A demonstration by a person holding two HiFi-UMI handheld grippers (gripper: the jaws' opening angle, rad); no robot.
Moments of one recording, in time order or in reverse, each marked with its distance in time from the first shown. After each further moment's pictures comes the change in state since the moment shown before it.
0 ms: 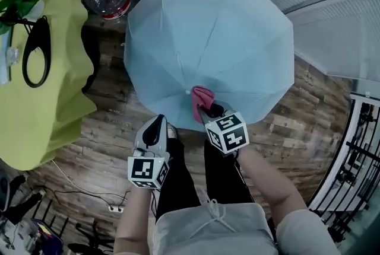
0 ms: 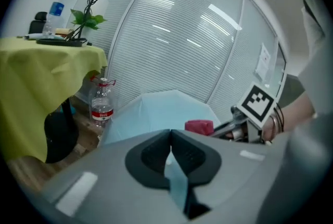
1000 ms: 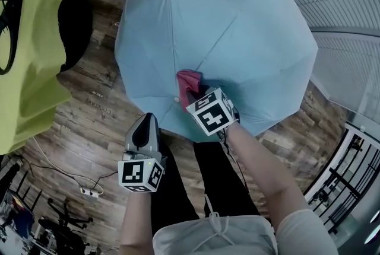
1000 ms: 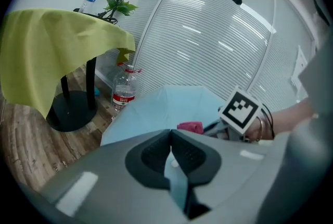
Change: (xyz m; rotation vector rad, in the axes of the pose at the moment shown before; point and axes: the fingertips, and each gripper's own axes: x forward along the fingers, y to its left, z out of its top) left arm 0.075 0.032 -0.059 -0.226 -0.026 0.260; right arm 0.133 -0.072 0.007 -0.381 0.258 0.074
